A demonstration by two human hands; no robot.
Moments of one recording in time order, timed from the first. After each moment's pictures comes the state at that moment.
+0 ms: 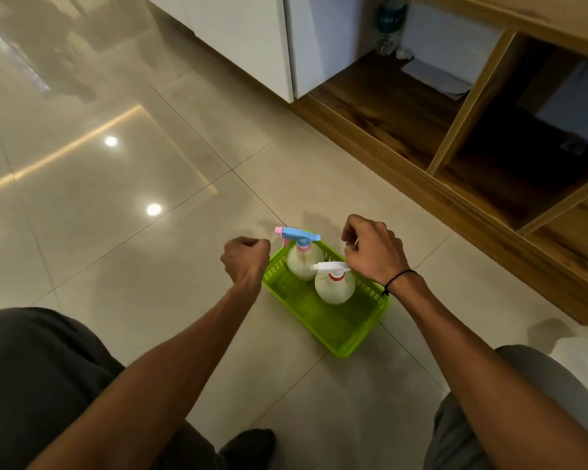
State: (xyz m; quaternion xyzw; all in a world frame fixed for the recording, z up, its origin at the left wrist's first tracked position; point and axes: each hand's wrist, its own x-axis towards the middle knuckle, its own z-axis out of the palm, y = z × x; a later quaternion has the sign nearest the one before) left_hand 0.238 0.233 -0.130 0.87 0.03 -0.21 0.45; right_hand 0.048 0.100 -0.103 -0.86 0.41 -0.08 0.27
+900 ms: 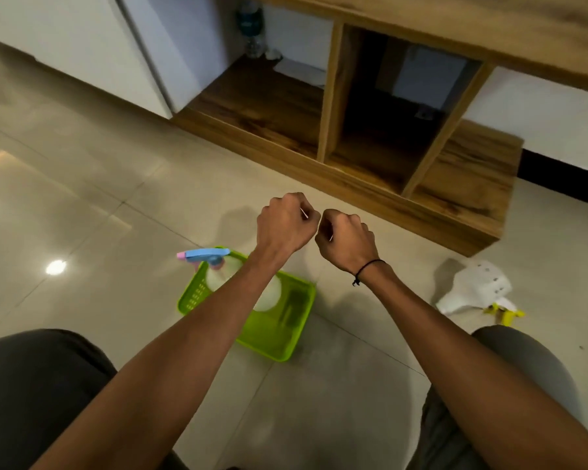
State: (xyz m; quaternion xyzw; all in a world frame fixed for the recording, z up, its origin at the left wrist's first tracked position) left_hand 0.094 0.088 -0.089 0.78 -0.55 -0.20 0.24; right_hand -0.045 0.070 -0.110 -0.78 0.57 -0.11 0.25
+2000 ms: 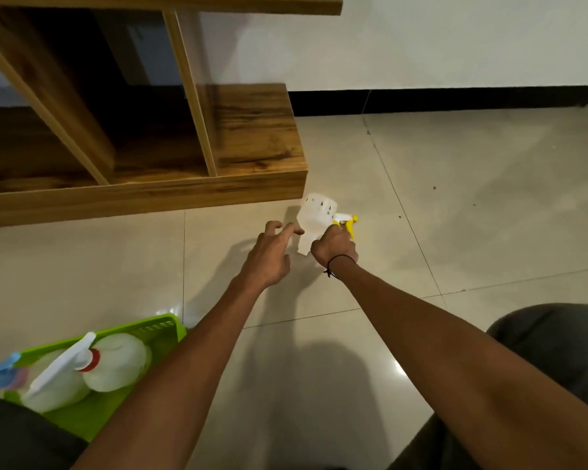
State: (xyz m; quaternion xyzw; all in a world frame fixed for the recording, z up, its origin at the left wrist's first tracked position) left_hand -0.125 0.098 -0.190 0.45 -0.83 -0.32 0.06; right_hand -0.280 0.131 -0.198 -0.33 0.89 -0.14 0.28
